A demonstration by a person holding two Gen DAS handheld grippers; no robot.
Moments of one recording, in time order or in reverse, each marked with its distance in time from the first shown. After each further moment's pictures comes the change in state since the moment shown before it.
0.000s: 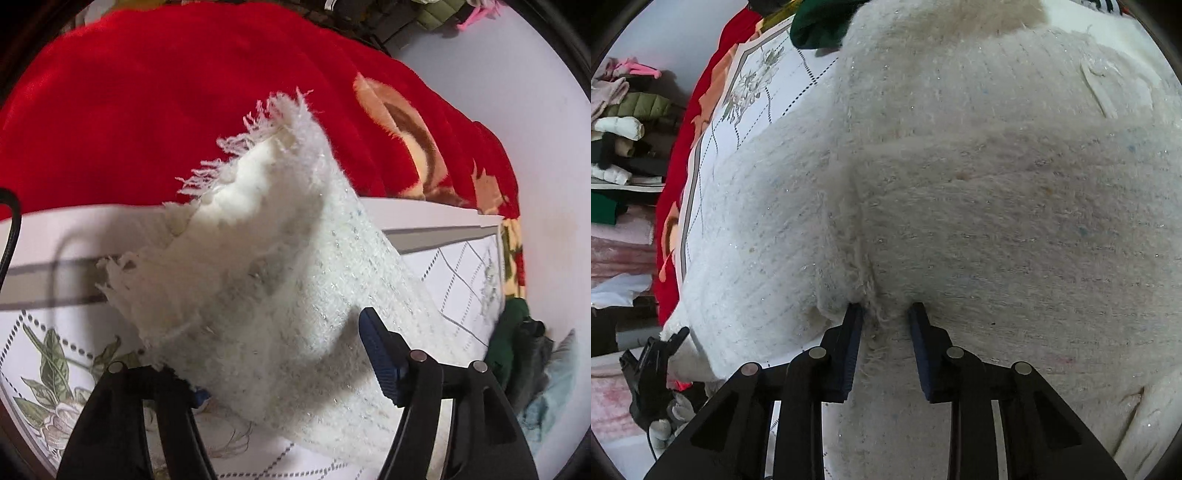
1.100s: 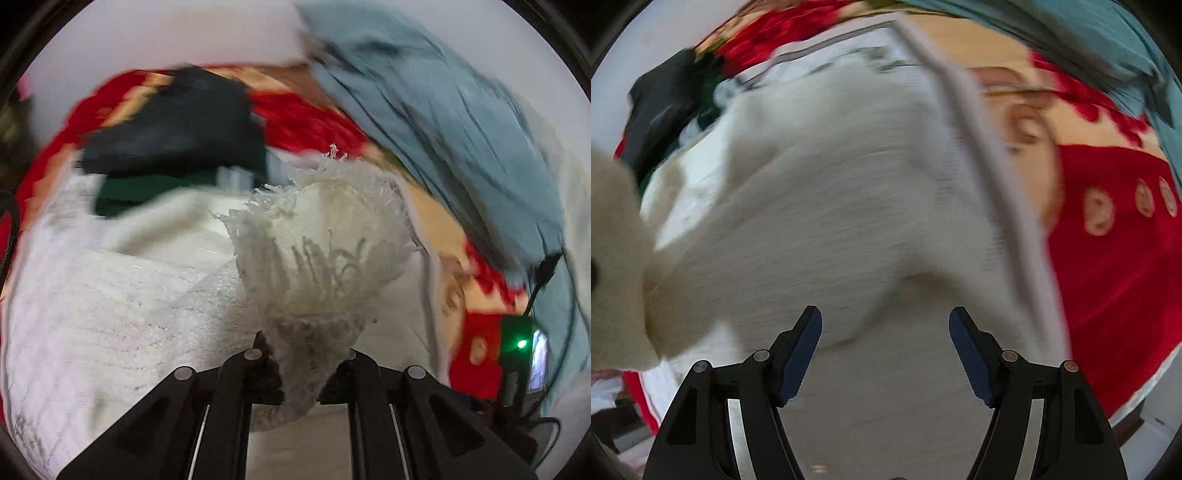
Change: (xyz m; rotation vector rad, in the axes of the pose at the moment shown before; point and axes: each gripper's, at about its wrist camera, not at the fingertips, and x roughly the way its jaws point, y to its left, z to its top) left arm -0.088 -0.332 -0.501 1.348 0.183 -0.199; right arm -0.220 -0.352 -0.056 0.370 -0.155 -0.262
